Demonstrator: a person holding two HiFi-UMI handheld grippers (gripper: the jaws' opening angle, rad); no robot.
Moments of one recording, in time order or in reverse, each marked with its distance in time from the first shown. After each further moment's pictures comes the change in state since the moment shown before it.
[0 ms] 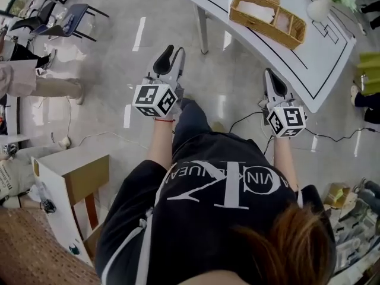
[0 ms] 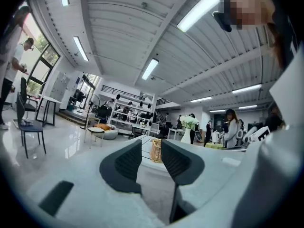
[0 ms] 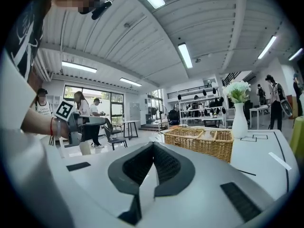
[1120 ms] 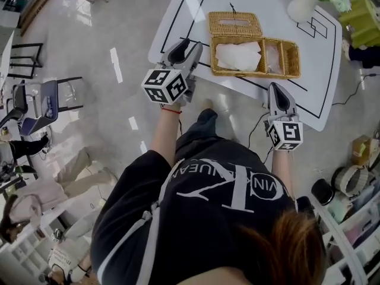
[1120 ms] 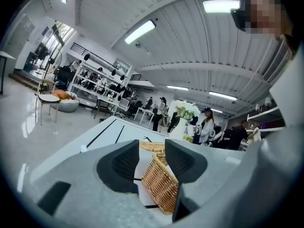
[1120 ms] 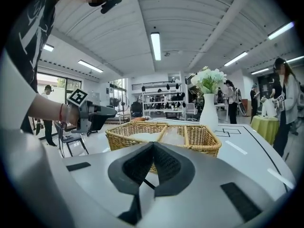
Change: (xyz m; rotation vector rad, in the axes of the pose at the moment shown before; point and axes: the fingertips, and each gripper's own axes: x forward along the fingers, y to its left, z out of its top) left arm 0.366 0.016 -0.032 -0.132 0.332 -0.479; right arm 0.118 -0.147 -0.010 0.099 0.125 -0.500
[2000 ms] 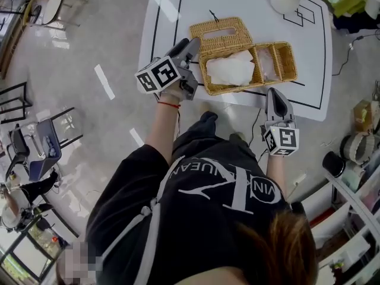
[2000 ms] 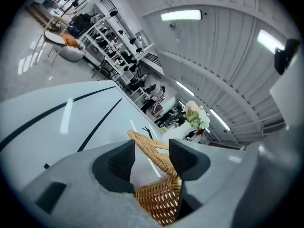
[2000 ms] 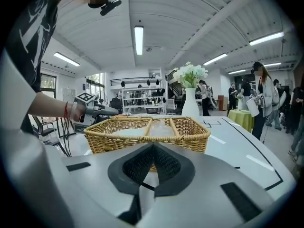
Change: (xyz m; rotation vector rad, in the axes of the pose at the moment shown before) left arm 0.110 0.039 -0.021 -0.445 0.196 -0.162; right arm 0.015 -0.015 -0.014 0.093 0.052 -0.261
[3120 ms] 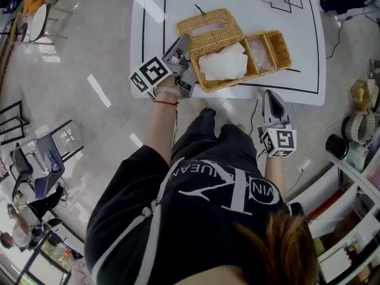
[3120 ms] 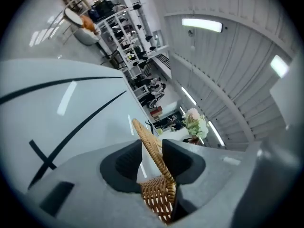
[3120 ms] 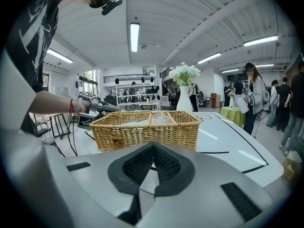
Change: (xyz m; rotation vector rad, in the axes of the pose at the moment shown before) left arm 0.010 -0.002 -0.005 -0.230 0.000 -0.055; right arm -0.031 0.009 -0.018 0.026 0.042 -0.081
